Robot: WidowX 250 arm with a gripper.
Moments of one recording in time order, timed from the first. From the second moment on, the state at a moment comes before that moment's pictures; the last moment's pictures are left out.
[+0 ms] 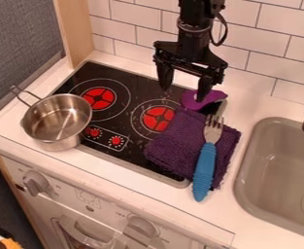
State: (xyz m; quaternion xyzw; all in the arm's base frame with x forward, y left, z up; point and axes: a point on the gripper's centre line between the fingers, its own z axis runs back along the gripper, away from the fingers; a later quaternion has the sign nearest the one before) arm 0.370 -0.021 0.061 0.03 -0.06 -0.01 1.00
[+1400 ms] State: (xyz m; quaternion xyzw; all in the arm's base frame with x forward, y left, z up) arm 0.294 -0.117 0.023 0.05 -0.04 -0.07 1.00
